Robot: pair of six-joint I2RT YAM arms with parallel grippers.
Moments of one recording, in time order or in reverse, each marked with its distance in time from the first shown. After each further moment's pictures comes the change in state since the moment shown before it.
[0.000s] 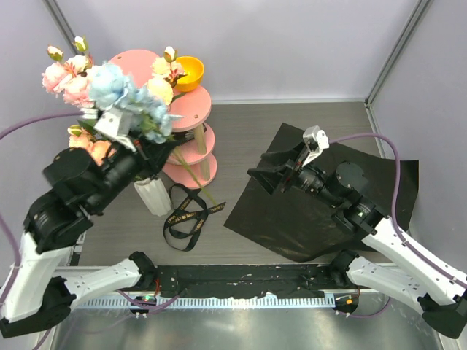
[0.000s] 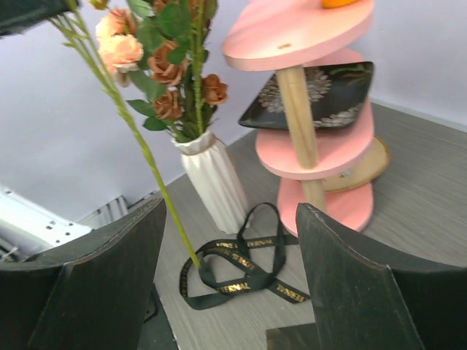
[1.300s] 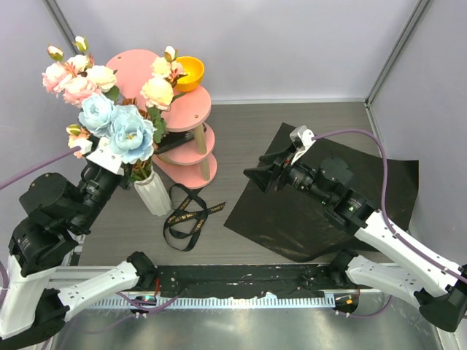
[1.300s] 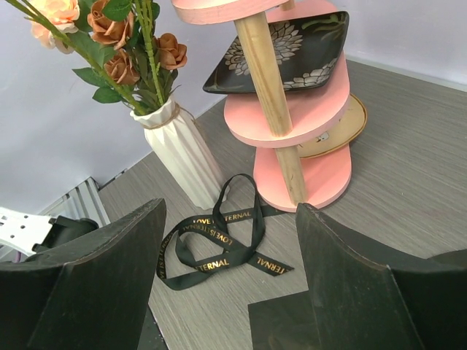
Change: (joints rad) left arm 0.000 -0.184 -0.101 -0.014 -0.226 0.615; right arm 0.000 0.064 0.000 -0.074 0.083 -0.040
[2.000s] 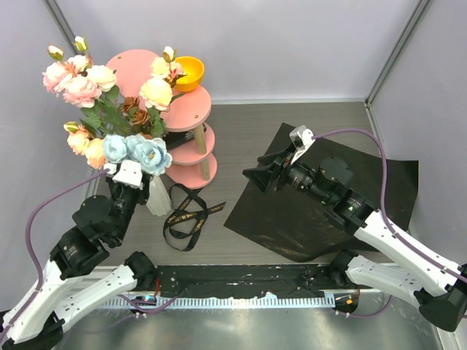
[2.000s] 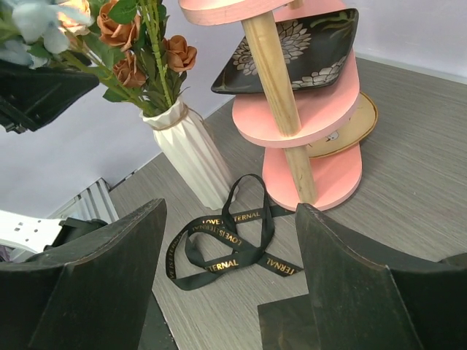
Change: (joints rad) left arm 0.000 -0.240 -0.531 0.206 -0.235 -0.112; right arm 0.000 0.002 0.000 0.005 -0.016 0.026
